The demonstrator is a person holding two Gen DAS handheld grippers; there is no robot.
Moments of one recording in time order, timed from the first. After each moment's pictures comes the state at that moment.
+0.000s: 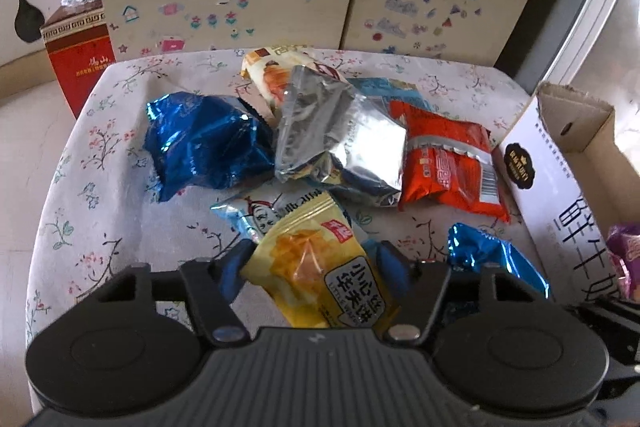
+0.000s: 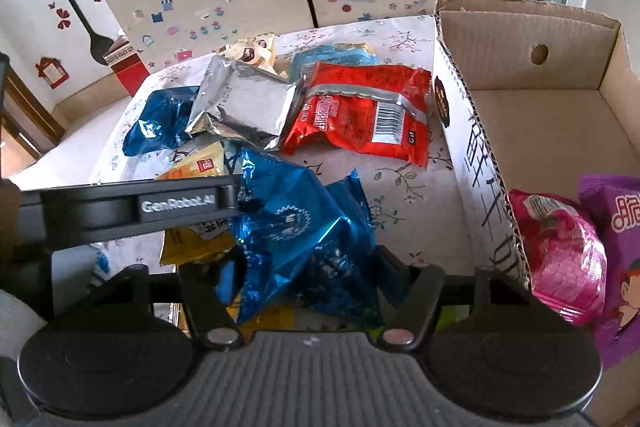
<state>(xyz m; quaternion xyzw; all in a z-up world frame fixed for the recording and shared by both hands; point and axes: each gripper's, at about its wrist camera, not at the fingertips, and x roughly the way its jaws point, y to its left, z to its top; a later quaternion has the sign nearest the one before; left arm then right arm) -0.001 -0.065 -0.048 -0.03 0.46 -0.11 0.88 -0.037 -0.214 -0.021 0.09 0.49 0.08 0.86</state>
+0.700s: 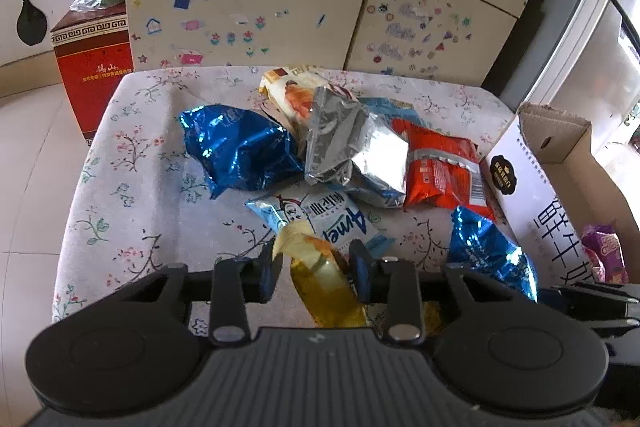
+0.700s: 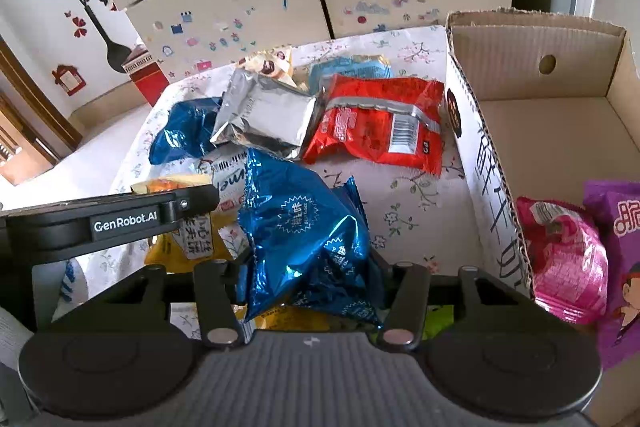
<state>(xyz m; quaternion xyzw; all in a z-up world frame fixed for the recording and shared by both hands) -0.020 -0.035 -0.030 -0.05 0.44 -0.13 0.89 -0.043 -0.215 -0.011 0.11 0.48 0.10 0.86</state>
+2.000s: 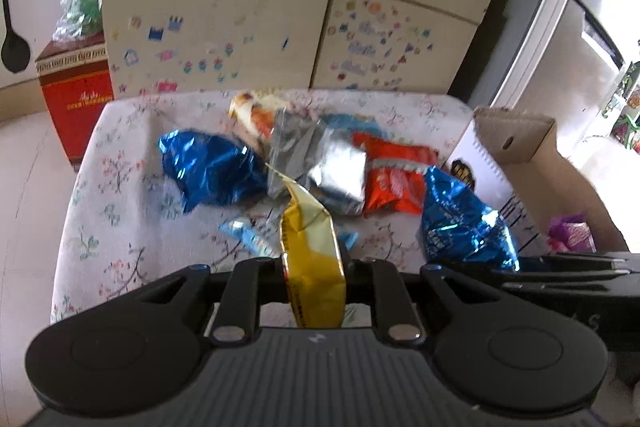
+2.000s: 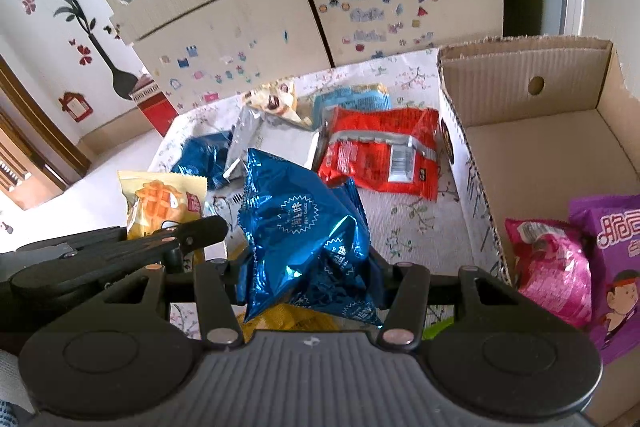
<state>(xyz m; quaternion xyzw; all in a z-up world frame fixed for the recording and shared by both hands) -0.037 -0.049 -0.006 -0.04 0.41 -0.17 0.90 -0.046 -0.222 0.007 0.14 0.45 0.10 0.88</state>
